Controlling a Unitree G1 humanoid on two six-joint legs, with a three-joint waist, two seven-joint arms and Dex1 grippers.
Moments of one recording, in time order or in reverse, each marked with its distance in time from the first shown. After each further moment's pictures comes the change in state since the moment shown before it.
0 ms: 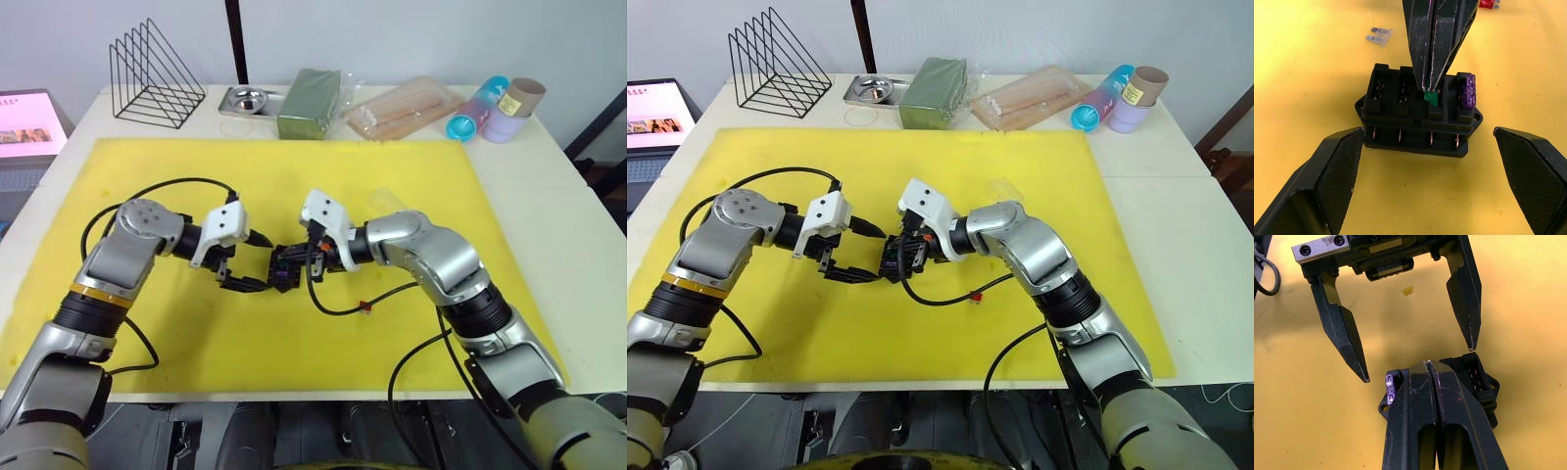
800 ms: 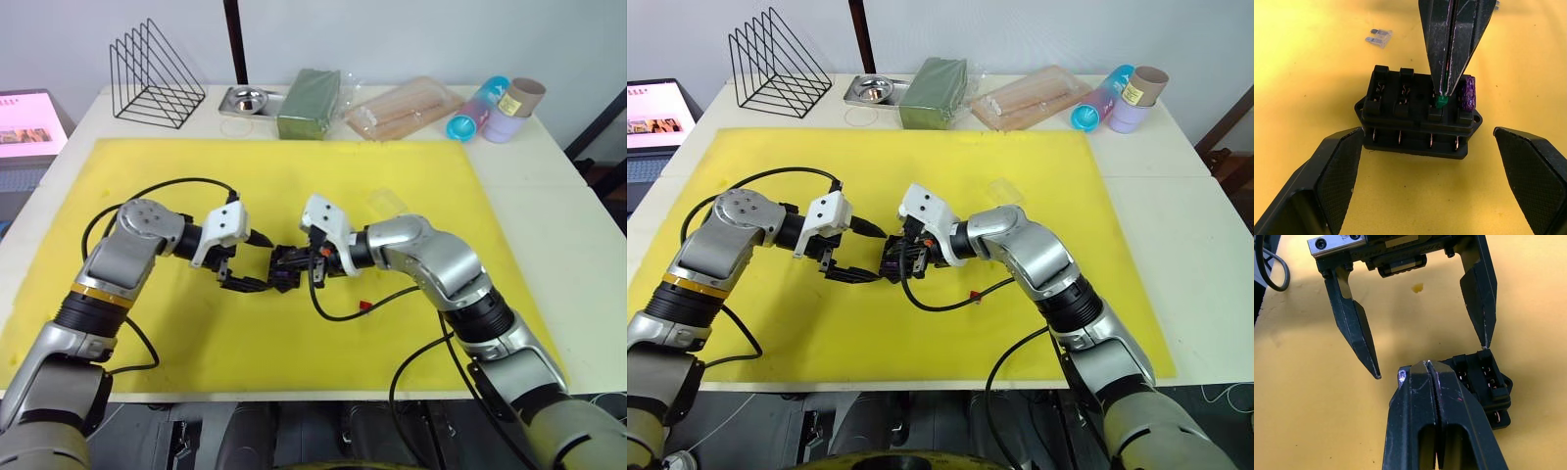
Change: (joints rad) left arm 0.000 -0.003 0.000 0.000 0.000 0.000 0.003; right arm 0.024 -0.010 0.010 -0.028 -0.007 -0.016 0.006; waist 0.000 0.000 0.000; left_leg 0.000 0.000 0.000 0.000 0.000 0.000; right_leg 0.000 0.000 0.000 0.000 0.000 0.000
